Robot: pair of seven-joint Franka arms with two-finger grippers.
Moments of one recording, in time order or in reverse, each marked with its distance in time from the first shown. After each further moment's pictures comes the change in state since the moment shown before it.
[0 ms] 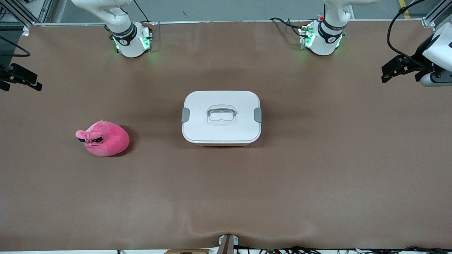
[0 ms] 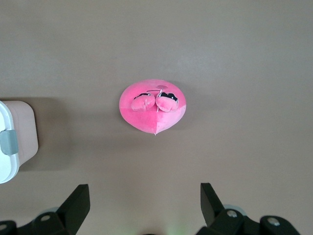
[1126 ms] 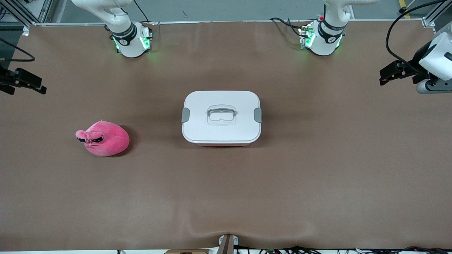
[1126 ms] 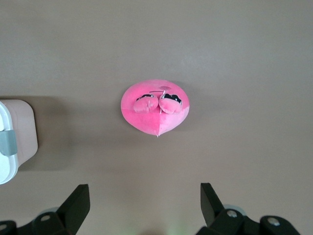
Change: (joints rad) left arm 0.000 0.045 0.000 0.034 0.000 -0.048 0.001; right arm 0.007 0.037 0.007 -0.002 0.004 0.023 -0.002
